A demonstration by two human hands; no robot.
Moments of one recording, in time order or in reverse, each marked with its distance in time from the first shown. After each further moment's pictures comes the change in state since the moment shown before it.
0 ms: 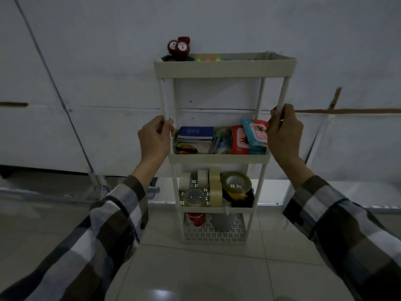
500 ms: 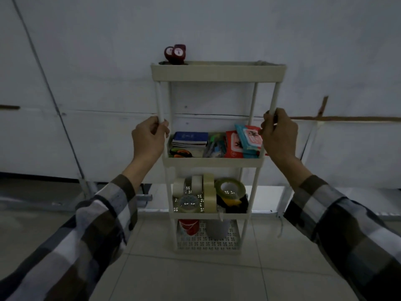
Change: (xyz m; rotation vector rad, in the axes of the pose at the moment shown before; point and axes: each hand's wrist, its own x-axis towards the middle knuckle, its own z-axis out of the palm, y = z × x) left_hand 0.004 0.003 -0.002 -0.054 -0.015 -0.046; right_hand 0.004 -0.003 -0.009 -0.039 -0.034 0.007
